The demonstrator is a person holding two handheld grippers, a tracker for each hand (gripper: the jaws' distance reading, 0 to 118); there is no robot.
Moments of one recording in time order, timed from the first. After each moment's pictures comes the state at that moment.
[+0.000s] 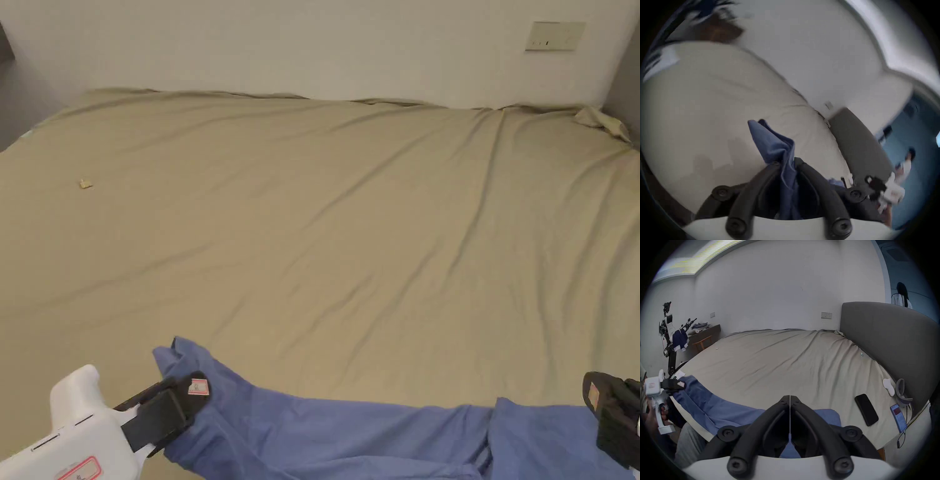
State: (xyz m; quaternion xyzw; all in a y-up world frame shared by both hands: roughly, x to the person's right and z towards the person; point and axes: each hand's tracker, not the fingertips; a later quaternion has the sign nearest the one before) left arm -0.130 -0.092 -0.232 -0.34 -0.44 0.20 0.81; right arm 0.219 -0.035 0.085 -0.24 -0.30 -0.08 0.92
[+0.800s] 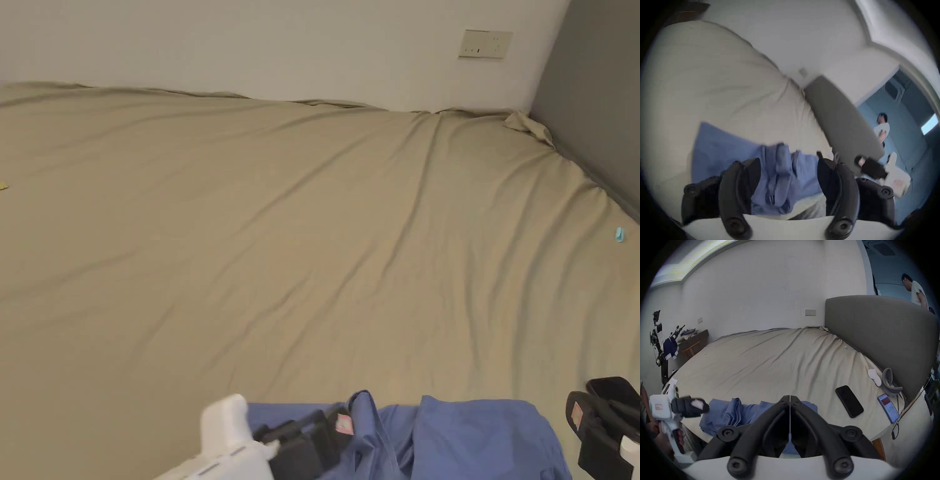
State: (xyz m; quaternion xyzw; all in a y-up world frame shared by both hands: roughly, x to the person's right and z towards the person) left arm -0.004 -0.142 -0.154 -0.40 -0.51 0.23 0.72; right arm 0.242 -0.038 0.134 -0.24 -0.35 -0.11 0.90
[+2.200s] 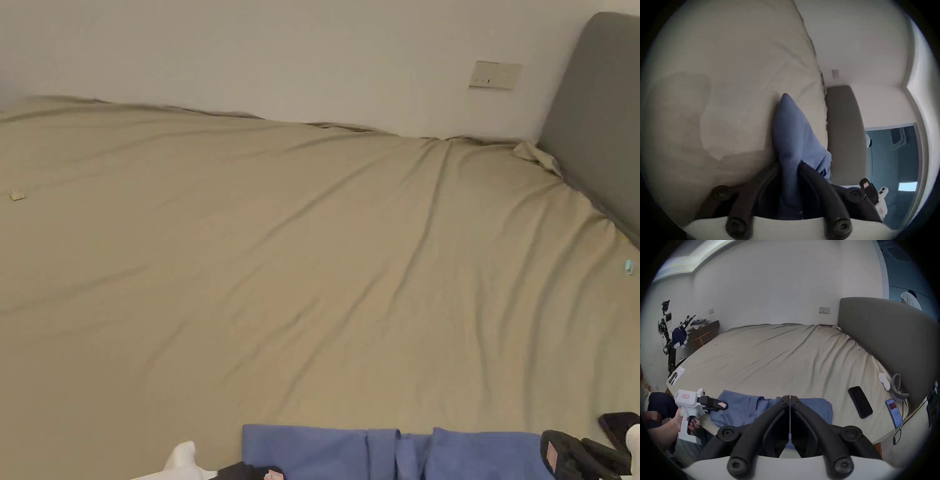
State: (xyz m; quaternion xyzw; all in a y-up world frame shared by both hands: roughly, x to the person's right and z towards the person) left arm -0.025 -0.251 -0.232 -0.60 -0.42 0.31 0.61; right arm 0.221 -0.036 0.113 -0.27 -0.30 -0.09 0.91
